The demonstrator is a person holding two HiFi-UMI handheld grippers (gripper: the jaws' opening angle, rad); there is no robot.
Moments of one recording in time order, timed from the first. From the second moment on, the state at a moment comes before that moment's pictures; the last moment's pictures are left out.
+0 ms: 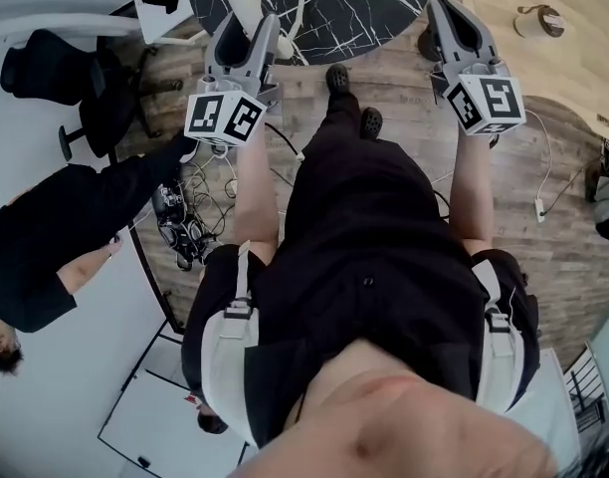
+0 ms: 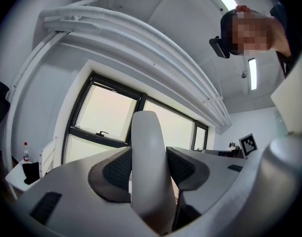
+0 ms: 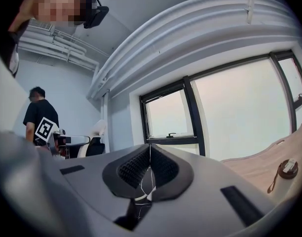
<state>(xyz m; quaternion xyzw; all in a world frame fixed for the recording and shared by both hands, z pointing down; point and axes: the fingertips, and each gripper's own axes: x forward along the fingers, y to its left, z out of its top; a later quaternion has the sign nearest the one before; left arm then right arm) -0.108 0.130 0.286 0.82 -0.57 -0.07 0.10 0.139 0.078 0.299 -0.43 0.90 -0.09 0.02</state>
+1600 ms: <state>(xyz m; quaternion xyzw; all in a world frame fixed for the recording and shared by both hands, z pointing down) -0.161 -0.063 0.368 0.85 -0.49 -0.04 0.19 0.060 -0.066 0.320 -0.49 0.87 -0.09 -0.04</state>
